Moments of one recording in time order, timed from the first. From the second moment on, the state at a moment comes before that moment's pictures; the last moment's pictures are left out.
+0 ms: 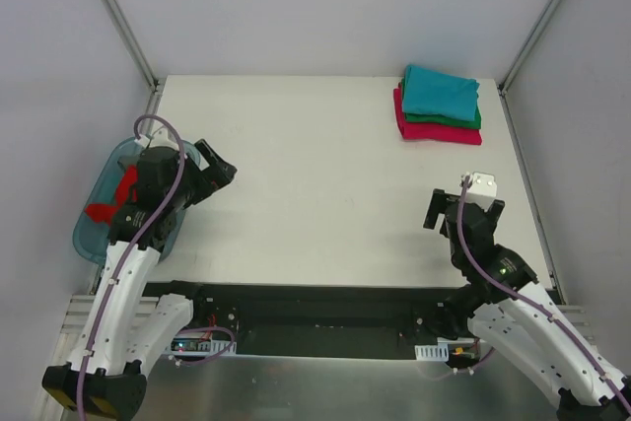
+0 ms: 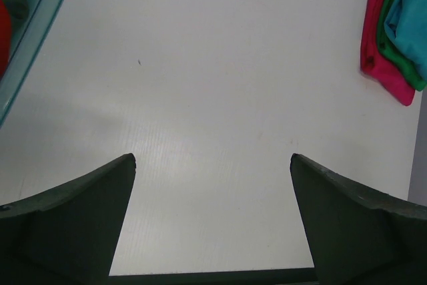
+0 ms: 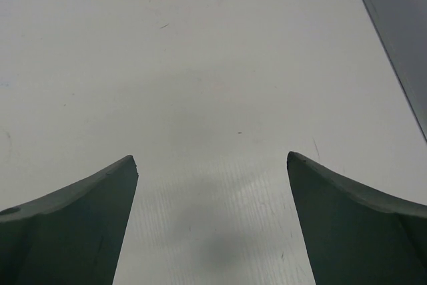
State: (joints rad) left arm -0.14 0.76 0.89 -0.70 0.05 -0.68; right arm 0.62 0.50 0.55 -0.64 0.76 0.37
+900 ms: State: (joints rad) left arm 0.30 1.27 0.96 -0.76 -0.39 -0.91; right arm 0.62 0.56 0.50 -0.57 0.65 0.33
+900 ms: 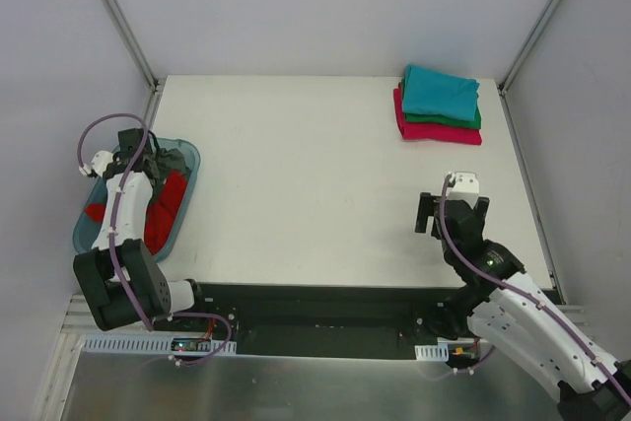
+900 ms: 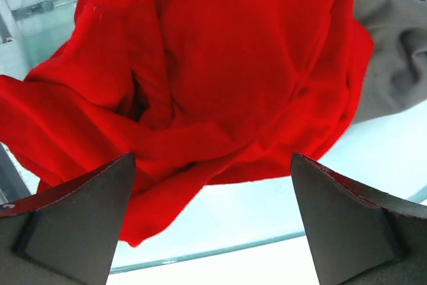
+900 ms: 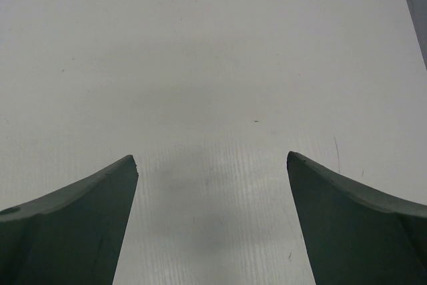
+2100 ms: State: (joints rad) left arm 0.26 1.05 1.41 -0.77 0.01 -0.86; right arm 0.62 0.32 0.34 -0.49 0.70 0.39
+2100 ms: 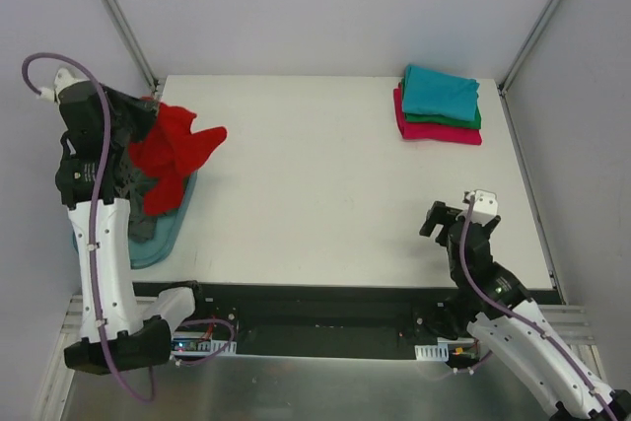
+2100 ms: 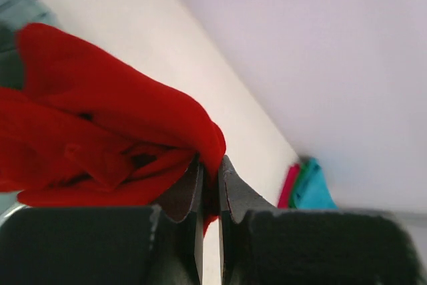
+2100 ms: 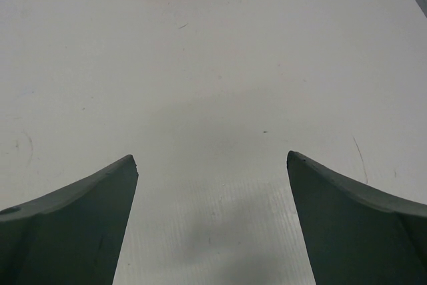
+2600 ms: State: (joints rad) left arm -0.45 1.35 1.83 -0.59 0.34 -0.45; right arm 0.62 0.28 0.31 -0.47 0.61 0.41
